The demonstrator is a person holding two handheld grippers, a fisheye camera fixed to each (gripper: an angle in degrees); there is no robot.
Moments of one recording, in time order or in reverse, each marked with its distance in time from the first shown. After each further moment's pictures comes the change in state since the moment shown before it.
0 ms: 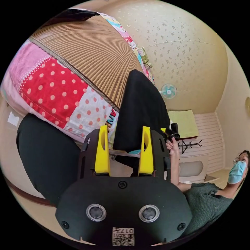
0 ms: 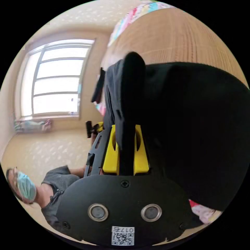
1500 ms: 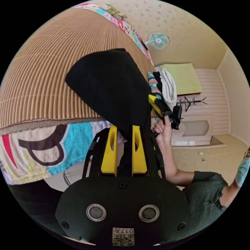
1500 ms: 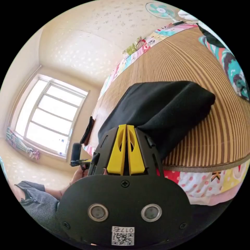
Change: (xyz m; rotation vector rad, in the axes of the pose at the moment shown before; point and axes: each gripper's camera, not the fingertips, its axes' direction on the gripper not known) left arm 0.110 0.106 0.328 -0.571 -0.044 0.336; right arm 0.077 0.214 -0.175 0.802 -0.034 0.023
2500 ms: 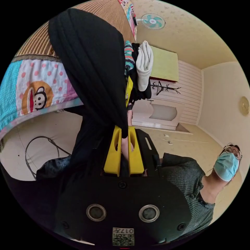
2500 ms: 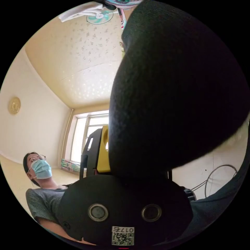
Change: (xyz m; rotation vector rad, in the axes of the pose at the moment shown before) left arm 0.034 0.050 -0.012 -0.156 0.369 -0.061; right arm 0.089 0.097 -0.160 -0.041 -0.745 0.344
